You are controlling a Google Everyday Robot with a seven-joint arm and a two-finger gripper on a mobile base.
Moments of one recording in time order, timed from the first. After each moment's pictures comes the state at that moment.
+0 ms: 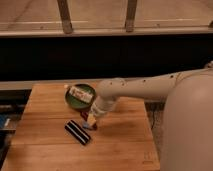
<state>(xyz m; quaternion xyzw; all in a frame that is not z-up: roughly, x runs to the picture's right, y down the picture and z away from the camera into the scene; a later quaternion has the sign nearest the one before) -0.075 0.175 0.762 -0.42 -0.03 0.38 0.82</state>
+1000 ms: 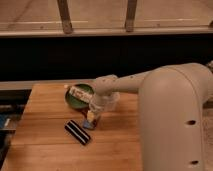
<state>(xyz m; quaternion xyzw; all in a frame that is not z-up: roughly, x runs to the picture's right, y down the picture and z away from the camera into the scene) -0.071 0.168 0.817 -0.42 0.02 0.39 0.82</state>
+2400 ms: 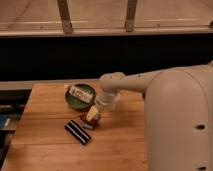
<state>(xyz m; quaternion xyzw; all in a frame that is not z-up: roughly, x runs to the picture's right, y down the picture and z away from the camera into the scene) -0.034 0.131 0.817 -0.39 0.01 0.44 0.81</state>
